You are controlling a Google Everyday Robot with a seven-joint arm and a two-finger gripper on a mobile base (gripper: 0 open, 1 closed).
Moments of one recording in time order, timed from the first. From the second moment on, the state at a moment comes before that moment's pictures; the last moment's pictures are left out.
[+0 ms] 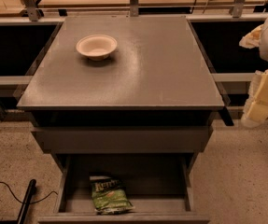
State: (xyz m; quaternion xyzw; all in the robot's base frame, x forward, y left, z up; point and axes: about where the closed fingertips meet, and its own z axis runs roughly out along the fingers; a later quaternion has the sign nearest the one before) arm 0.438 -0.215 0.981 -0.60 0.78 -0.04 0.17
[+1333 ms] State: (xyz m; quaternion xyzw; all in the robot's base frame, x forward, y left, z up) arm 0.439 -0.116 0.864 -0.73 0.66 0.04 0.16
